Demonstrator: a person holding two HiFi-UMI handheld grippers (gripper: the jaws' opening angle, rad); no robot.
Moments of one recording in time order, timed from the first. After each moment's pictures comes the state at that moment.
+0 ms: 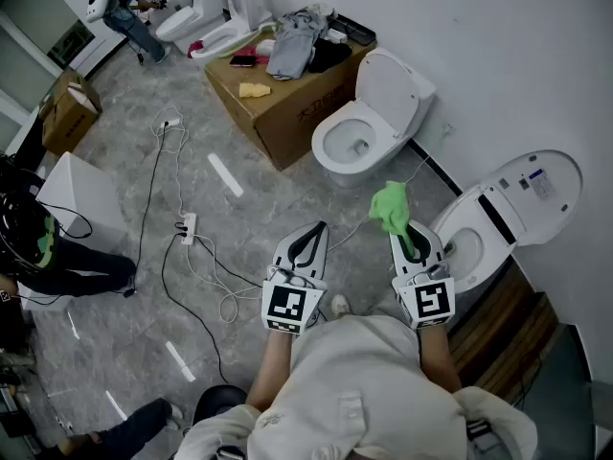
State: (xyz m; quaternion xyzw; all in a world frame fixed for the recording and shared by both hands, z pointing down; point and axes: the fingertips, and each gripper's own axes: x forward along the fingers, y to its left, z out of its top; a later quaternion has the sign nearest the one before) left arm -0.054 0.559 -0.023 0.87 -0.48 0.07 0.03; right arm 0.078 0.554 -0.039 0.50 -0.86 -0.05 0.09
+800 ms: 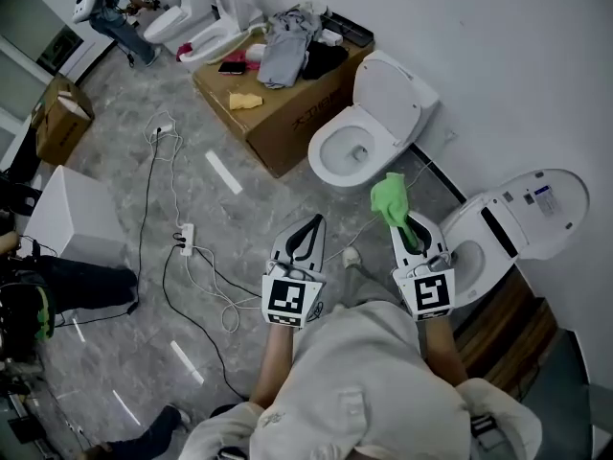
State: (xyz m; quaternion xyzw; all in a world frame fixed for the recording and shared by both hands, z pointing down) left arm -0.053 0.440 -0.010 0.87 -0.49 0.08 0.04; right arm 0.080 0.436 -0.028 0.48 -0.87 -0.05 0.12
